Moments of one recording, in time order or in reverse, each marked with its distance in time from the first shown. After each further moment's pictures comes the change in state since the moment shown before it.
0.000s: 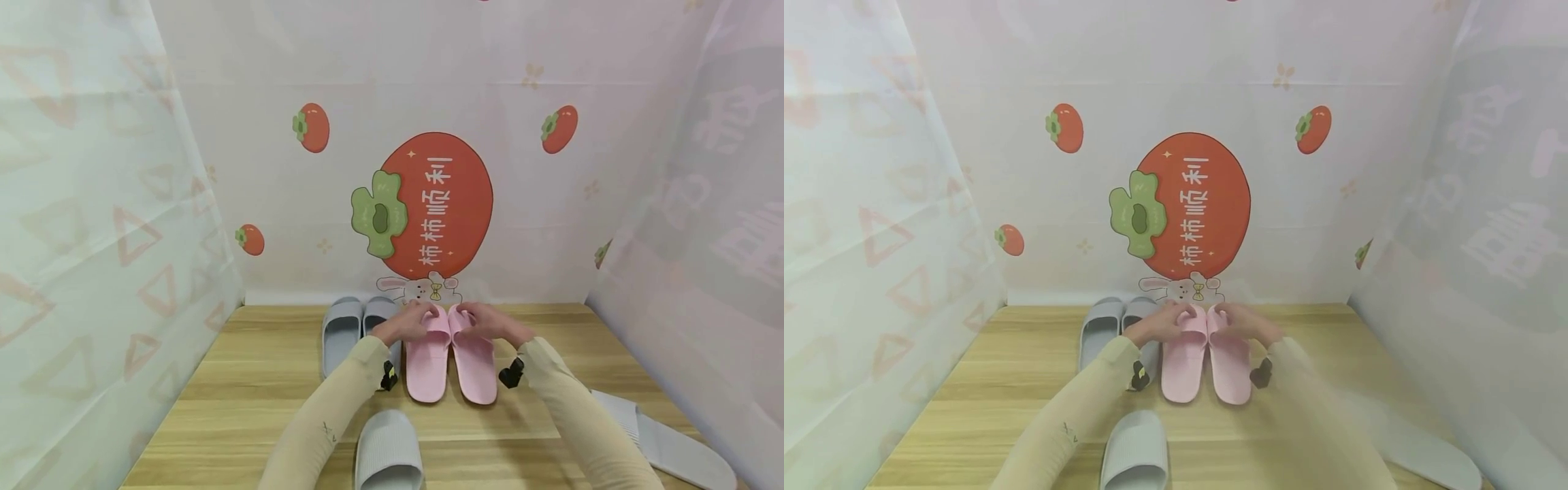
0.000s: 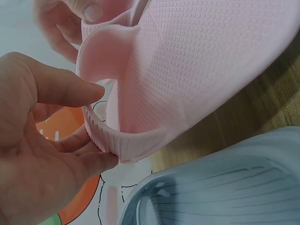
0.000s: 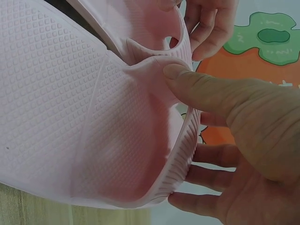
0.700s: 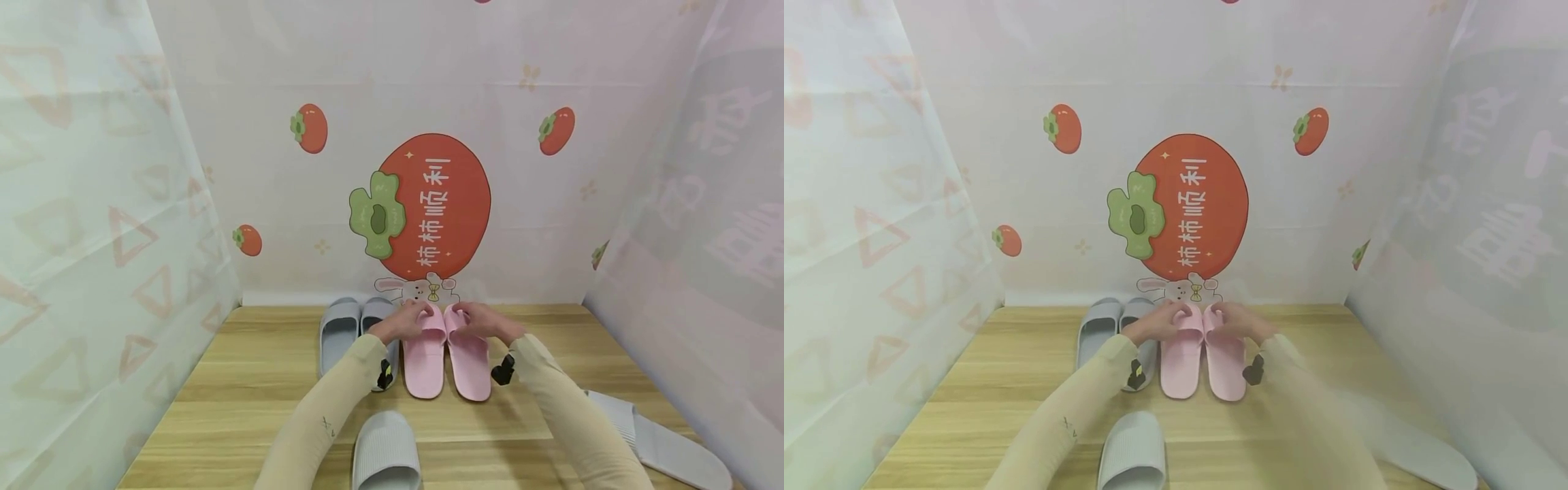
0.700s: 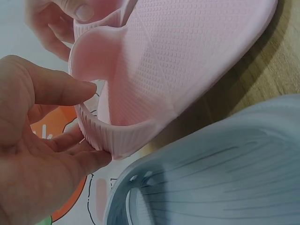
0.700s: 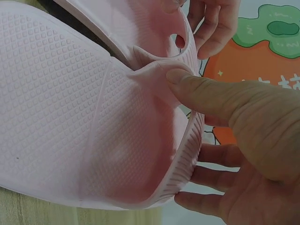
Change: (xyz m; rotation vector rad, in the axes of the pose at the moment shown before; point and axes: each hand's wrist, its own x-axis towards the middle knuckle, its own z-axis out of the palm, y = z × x) left_hand 0.004 -0.008 0.001 -0.004 0.022 -0.011; right_hand 0.017 0.010 0.007 0.008 -0.021 0.084
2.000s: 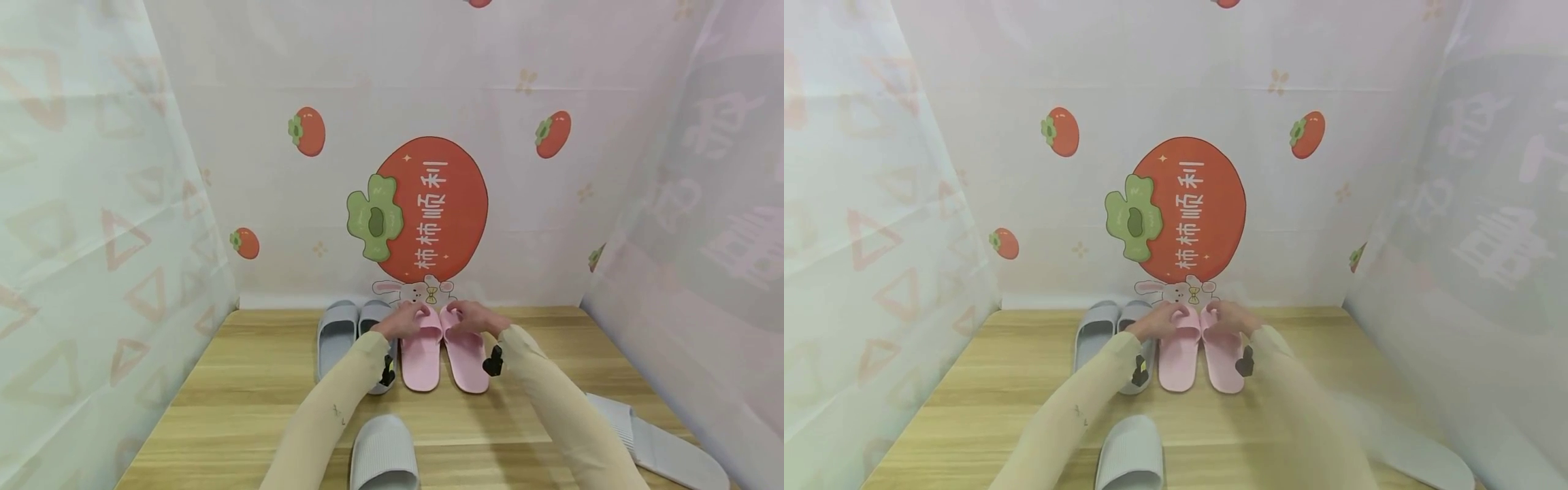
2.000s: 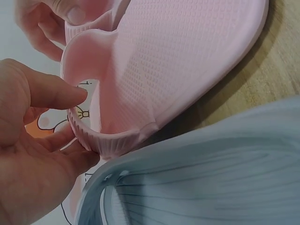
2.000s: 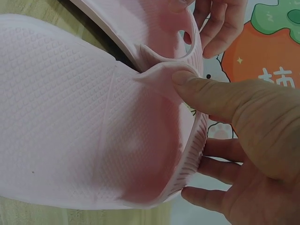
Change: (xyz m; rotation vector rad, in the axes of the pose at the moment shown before) left_hand 0.020 -0.012 0.008 -0.017 0.024 -0.039; right_hand 0.022 0.006 0.000 -0.006 -0.040 0.050
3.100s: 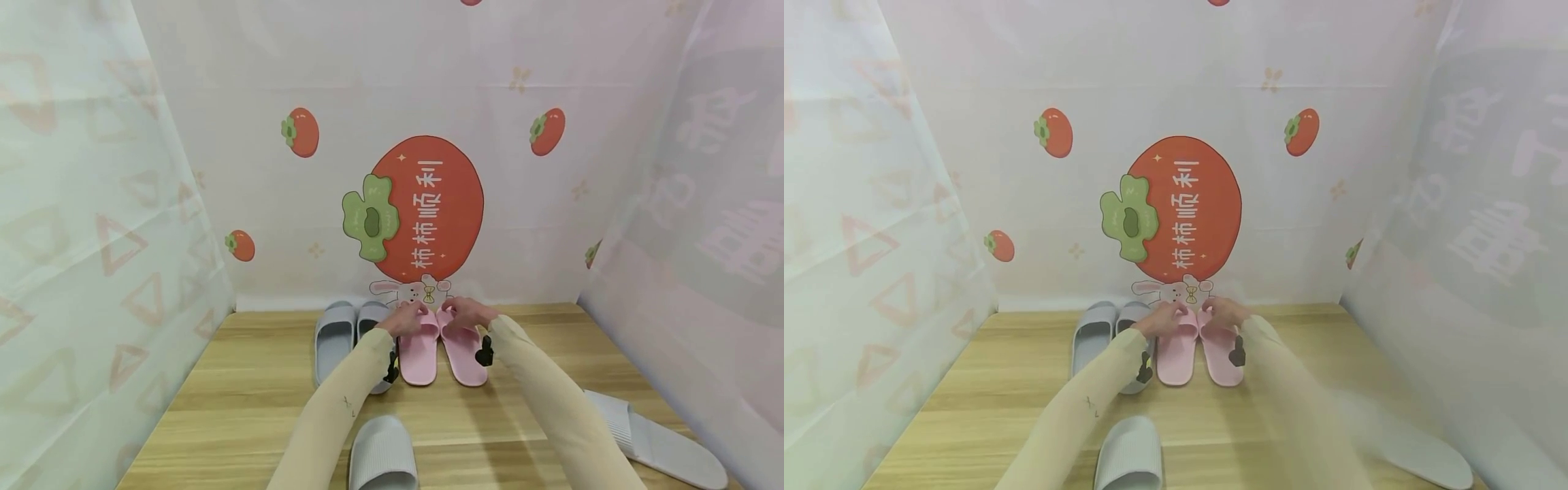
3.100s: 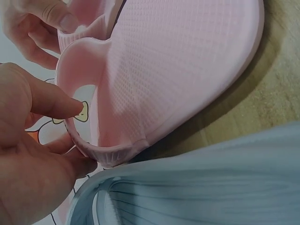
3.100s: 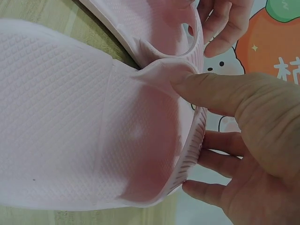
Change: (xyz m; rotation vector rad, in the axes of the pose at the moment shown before) left_hand 0.016 0.000 0.009 -0.044 -0.030 -0.141; right_hand 0.022 0.006 -0.001 -0.039 -0.059 0.061
